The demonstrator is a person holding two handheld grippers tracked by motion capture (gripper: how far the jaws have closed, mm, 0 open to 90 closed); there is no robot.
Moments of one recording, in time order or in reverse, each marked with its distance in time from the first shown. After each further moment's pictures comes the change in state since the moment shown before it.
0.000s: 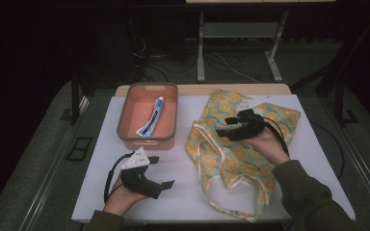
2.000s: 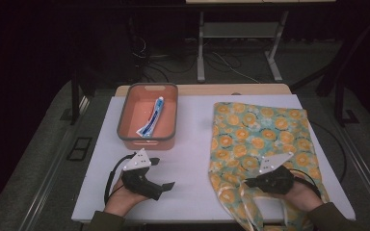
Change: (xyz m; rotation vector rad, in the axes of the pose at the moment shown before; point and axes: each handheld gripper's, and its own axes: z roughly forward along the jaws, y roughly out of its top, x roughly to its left) left arm -0.001 -0.002 0.002 0.023 0.006 0.006; right arm 0.047 -0.130 -0.044 0.206 0.129 -0.179
